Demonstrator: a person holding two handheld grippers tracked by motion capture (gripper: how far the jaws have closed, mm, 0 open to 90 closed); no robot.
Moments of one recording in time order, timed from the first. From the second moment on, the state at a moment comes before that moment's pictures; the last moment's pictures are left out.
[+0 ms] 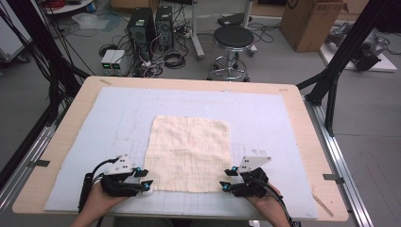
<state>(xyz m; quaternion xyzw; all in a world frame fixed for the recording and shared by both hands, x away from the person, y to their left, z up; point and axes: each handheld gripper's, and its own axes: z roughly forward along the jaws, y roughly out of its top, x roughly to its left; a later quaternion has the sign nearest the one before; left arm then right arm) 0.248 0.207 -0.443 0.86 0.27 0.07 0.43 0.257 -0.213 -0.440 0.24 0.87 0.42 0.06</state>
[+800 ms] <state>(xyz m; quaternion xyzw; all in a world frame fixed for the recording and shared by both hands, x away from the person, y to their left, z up) 0.235 0.212 -0.435 0.85 0.26 0.09 0.44 0.250 -0.212 -0.438 0.24 0.88 0.41 0.05</state>
